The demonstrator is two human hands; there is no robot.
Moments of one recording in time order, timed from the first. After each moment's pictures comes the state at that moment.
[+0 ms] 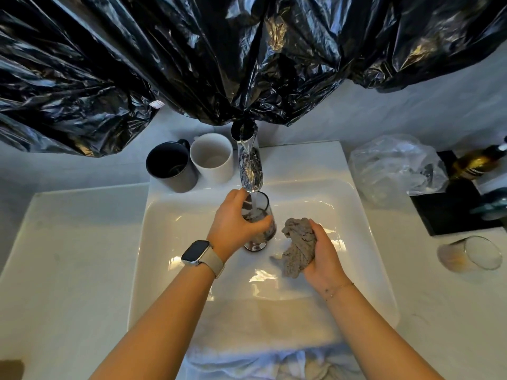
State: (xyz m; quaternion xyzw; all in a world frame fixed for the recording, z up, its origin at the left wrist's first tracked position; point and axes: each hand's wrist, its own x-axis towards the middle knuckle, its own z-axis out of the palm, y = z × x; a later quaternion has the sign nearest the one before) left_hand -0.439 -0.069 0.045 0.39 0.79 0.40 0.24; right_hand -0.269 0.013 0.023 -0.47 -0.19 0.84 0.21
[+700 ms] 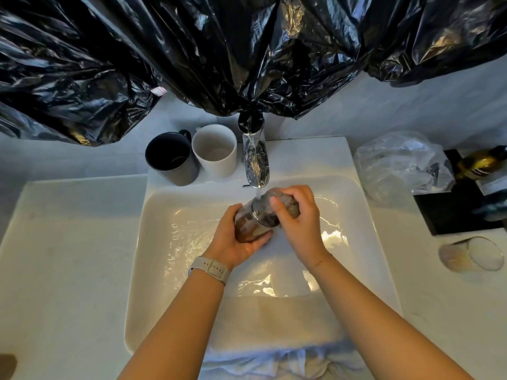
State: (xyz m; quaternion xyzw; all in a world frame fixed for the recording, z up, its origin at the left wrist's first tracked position) left_hand -0.429 -0.073 0.019 -0.22 0.46 0.63 0.59; right_hand -0.314 0.014 0.050 -0.34 -0.74 0.49 0.31
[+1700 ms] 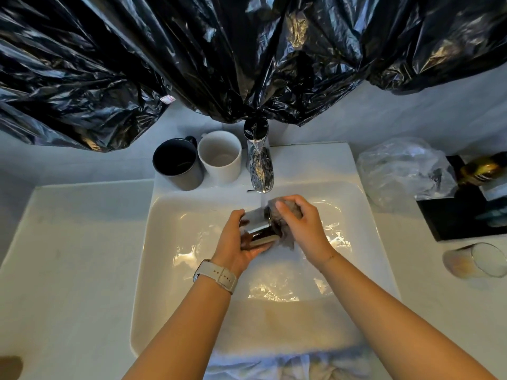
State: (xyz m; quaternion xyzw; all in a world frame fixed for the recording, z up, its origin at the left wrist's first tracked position) left_hand -0.422 -0.080 0.030 -0.16 0.51 0.65 0.55; right_hand -0.319 0.024 0.050 -0.38 -0.64 0.64 0.21
